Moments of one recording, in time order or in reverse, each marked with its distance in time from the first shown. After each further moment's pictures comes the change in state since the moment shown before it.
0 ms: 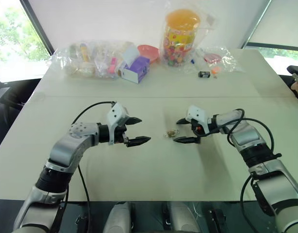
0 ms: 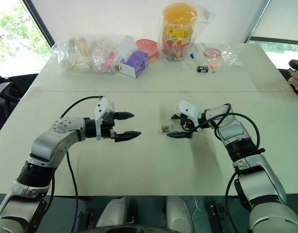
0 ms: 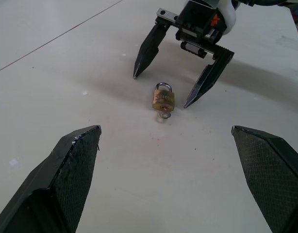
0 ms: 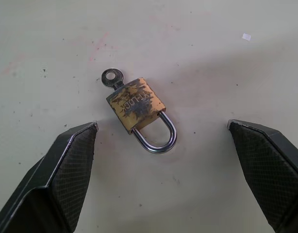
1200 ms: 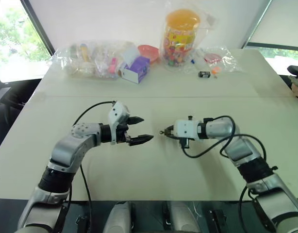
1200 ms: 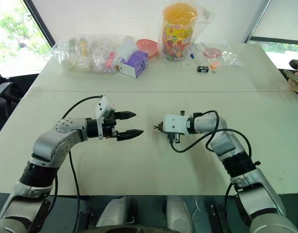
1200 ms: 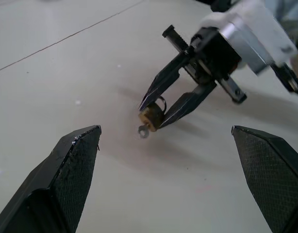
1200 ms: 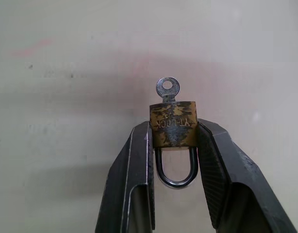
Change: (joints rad) left arm -0.042 -0.061 0.017 0.029 -0.069 0.075 0.024; right arm 0.220 0.009 0.008 -0.446 -0.343 -0.333 -0.321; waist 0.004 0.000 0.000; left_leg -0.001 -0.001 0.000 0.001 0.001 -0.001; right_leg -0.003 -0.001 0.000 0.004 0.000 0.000
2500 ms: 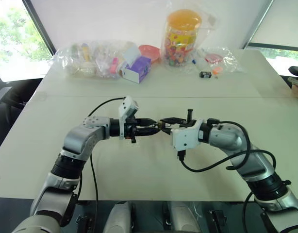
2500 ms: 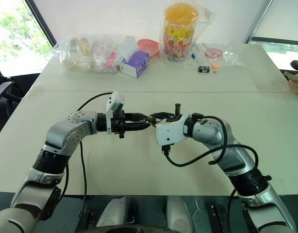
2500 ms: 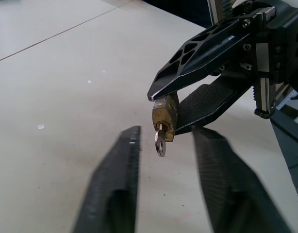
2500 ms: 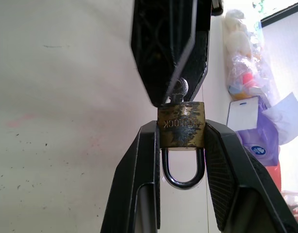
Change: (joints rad) left arm -0.105 -0.046 -0.050 0.120 -0.008 -0.005 -0.091; right arm 0.082 -0.043 -0.035 -0.334 -0.057 0.051 -0.064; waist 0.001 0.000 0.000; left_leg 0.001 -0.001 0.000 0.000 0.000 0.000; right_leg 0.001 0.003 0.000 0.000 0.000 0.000
